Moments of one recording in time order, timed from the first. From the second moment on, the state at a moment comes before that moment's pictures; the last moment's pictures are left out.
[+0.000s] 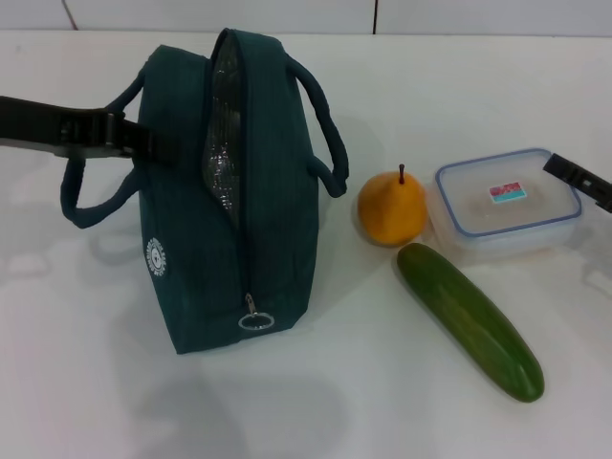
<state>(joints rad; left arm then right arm) -0.49 -2.02 0.74 1.32 2.16 1.81 -2.58 0.49 2.01 -0.60 -0.19 -1.55 -1.21 1.50</state>
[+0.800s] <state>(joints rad) -0.49 -2.03 0.74 1.32 2.16 1.81 -2.58 0.49 2.01 -0.62 -0.18 -1.55 -1.23 1.55</state>
